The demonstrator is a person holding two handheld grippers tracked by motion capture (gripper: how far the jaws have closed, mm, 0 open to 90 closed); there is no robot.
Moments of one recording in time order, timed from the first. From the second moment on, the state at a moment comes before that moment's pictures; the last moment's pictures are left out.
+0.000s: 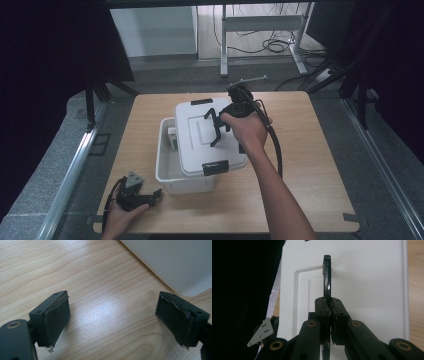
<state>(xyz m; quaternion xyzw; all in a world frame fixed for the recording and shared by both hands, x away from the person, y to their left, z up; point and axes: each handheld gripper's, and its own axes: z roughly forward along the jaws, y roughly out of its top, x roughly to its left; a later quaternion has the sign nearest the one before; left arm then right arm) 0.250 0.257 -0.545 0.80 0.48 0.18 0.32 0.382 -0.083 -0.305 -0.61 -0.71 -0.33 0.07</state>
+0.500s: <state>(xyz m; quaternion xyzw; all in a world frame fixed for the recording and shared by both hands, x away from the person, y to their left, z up) 0.250 0.257 -0.545 0.80 0.48 0.18 0.32 0.385 -0.057 -0.309 -0.62 -0.71 -0.32 0.07</state>
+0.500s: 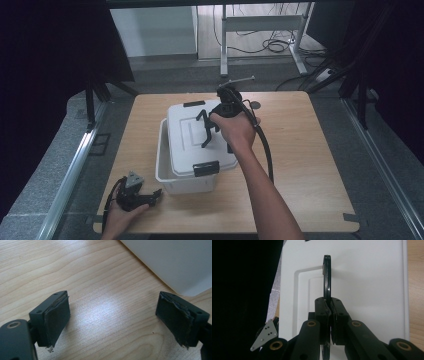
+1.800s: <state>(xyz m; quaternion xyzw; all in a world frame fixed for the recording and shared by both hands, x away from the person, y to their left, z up) 0.252 0.256 -0.545 0.80 0.48 0.17 0.32 0.386 -0.015 -0.325 -0.65 -0.69 -0.31 0.09</state>
